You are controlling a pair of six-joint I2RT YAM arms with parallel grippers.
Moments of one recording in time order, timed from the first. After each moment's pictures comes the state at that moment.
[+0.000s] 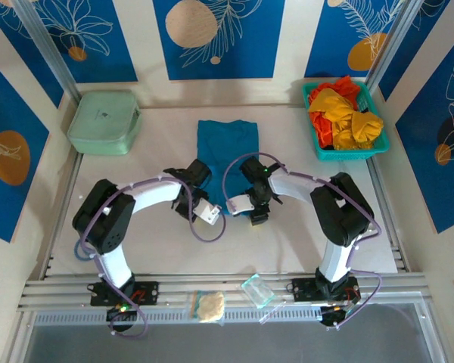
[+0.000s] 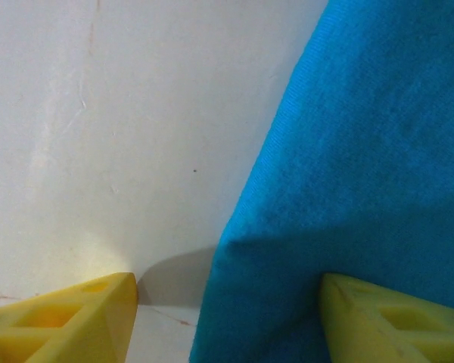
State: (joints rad) left arm -0.63 1.78 1.09 -0.67 0.06 1.50; right arm 0.61 1.79 1.09 -0.73 -0.18 -1.28
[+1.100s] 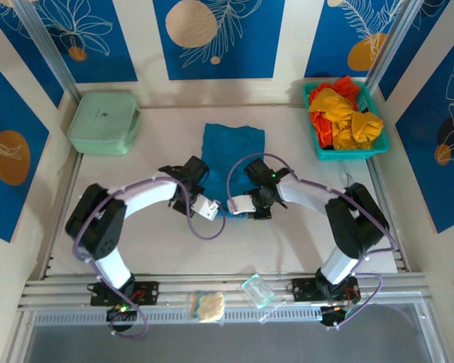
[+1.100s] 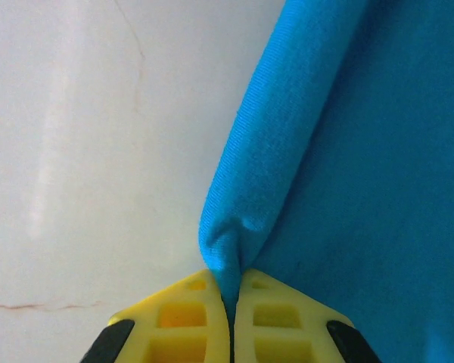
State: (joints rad) left arm -0.63 1.67 1.07 -0.70 0.01 1.43; right arm 0.62 1.63 0.98 -0.68 -0.24 -1.16
